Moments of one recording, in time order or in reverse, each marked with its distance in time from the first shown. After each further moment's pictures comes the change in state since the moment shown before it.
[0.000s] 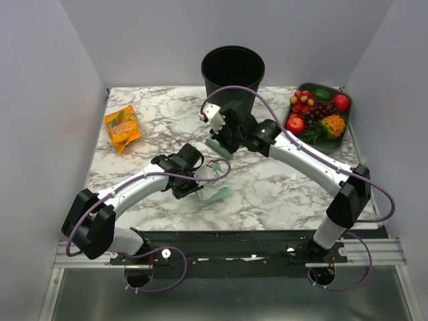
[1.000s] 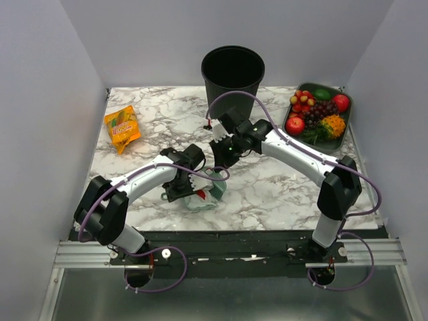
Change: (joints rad) left arm 0.002 0.128 0.072 -0.253 -0.124 0.081; right arm -0.040 0.085 -0.050 -0.114 -0.367 0.352
